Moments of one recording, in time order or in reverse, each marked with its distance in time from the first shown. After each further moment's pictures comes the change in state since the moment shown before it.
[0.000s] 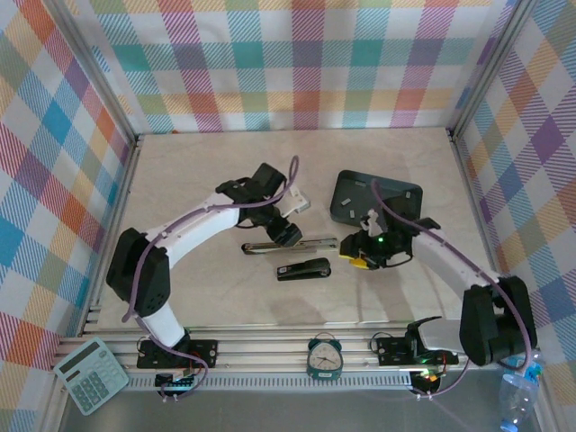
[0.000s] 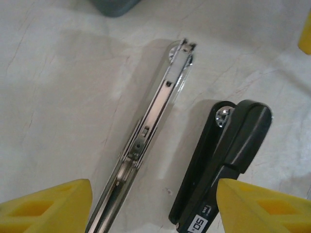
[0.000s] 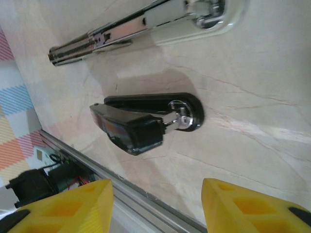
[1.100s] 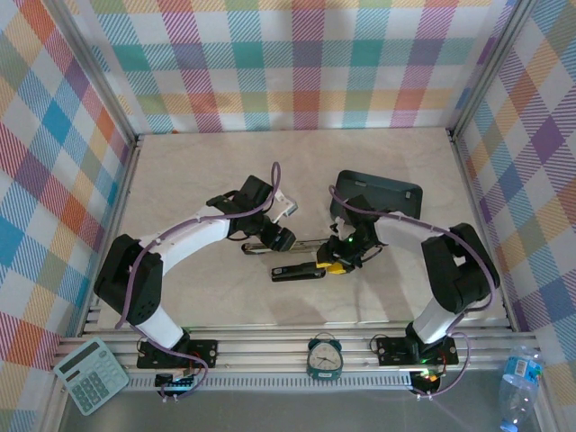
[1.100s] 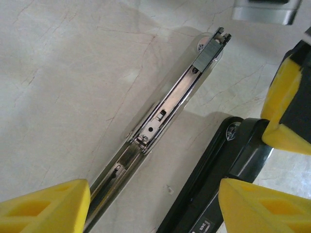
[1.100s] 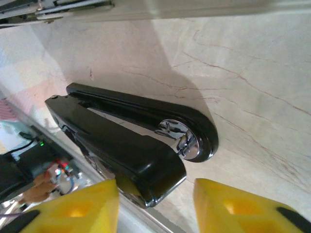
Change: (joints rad) left arm 0.047 -0.068 -0.180 0.164 0.003 -0.151; right arm 0.153 0.321 0.114 0.041 0.000 -0.021
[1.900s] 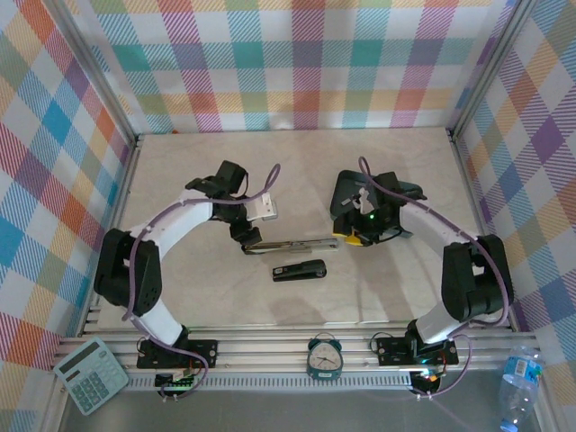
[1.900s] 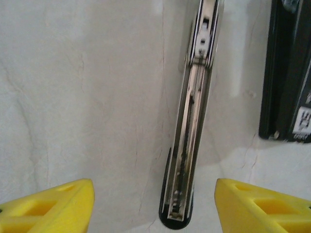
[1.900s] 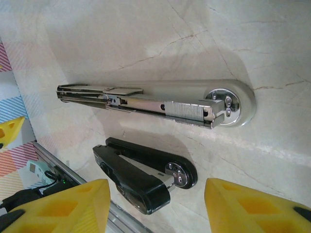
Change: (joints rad) left arm 0.206 0.058 0.105 -0.245 0.018 0.825; right arm -0.198 -0.070 0.105 -0.032 0.013 -0.085
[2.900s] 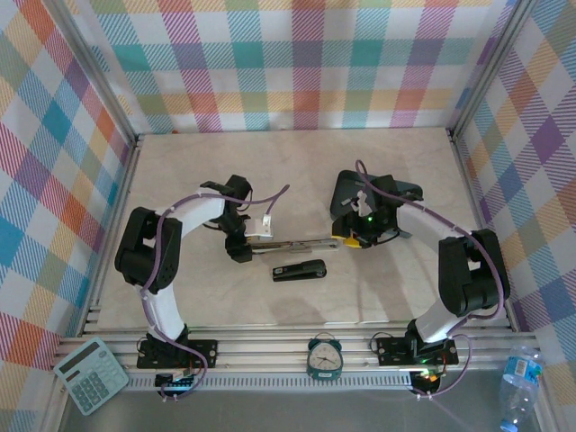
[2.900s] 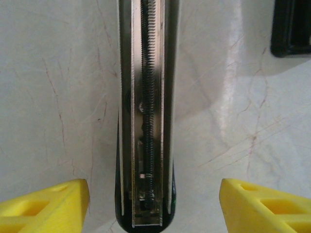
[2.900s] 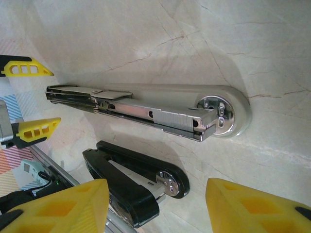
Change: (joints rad) left arm 0.012 0.183 -0.011 -0.108 -0.080 0.163; right arm 0.000 0.033 -0.029 0.050 -0.005 -0.008
